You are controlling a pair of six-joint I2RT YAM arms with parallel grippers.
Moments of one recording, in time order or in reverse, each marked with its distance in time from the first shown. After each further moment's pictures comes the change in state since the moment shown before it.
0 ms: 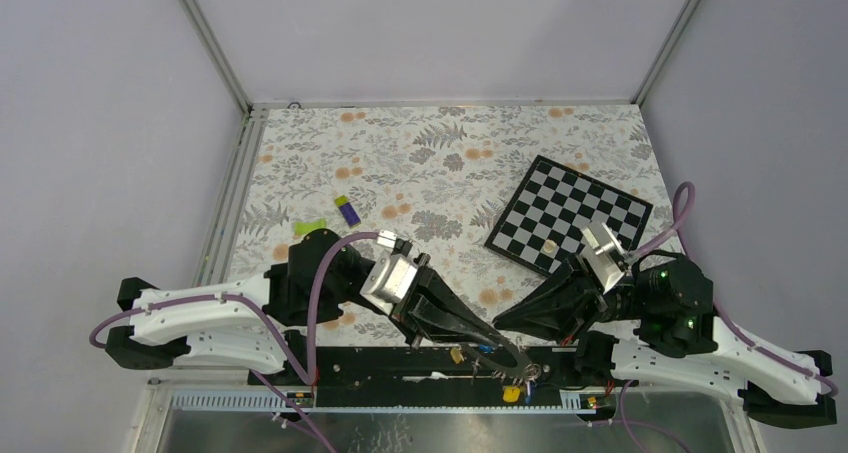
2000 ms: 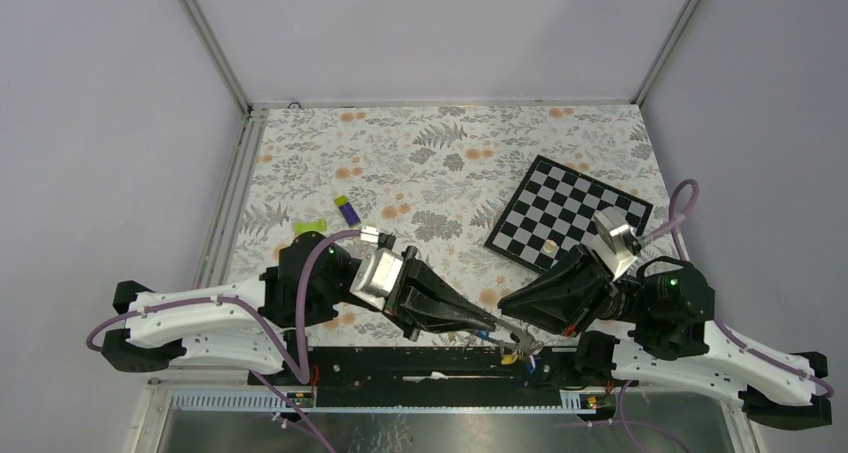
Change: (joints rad) left arm 0.012 -0.043 -0.054 0.062 -0.091 0.026; right arm 0.001 -0.032 -0.089 0.203 0.164 0.202
